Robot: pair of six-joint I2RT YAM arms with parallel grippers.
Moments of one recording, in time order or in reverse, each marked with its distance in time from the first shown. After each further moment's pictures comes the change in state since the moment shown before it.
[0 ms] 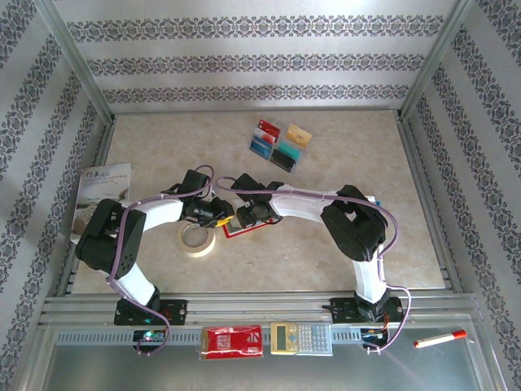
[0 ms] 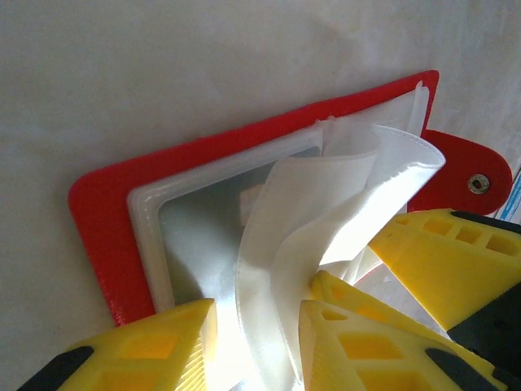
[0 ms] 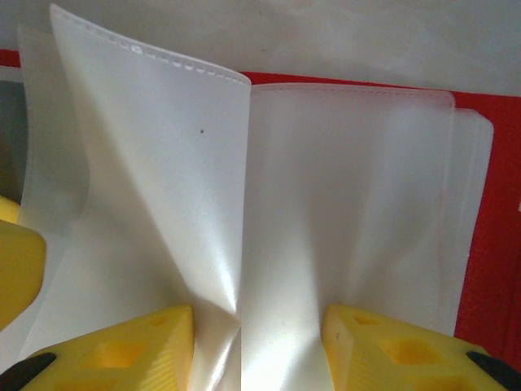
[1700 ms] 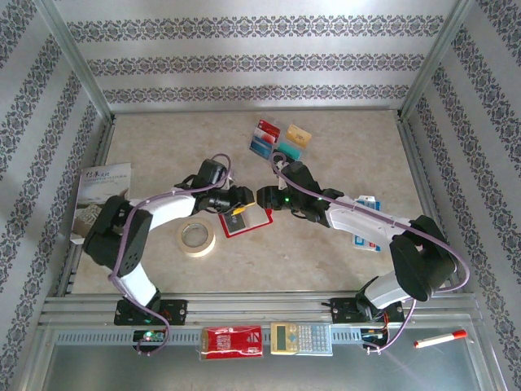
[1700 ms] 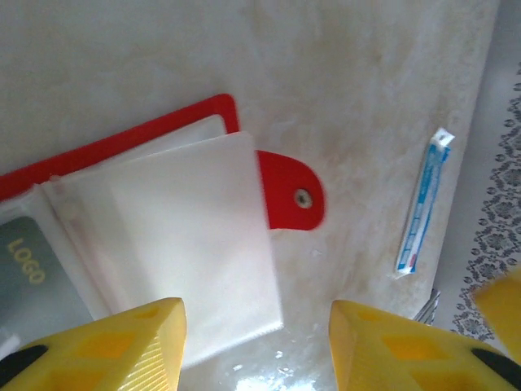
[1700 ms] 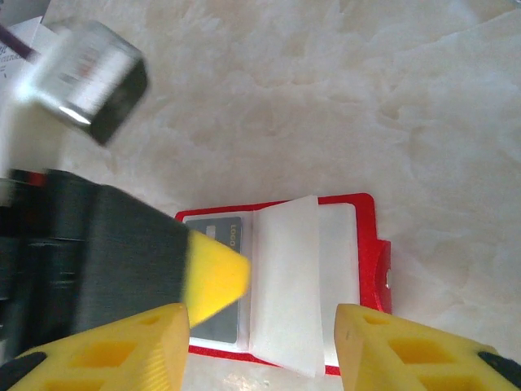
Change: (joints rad) left arm -0.108 0.012 0.133 0.086 -0.005 -0.041; right arm -0.179 -0.501 -0.407 0.402 -0.191 0.140
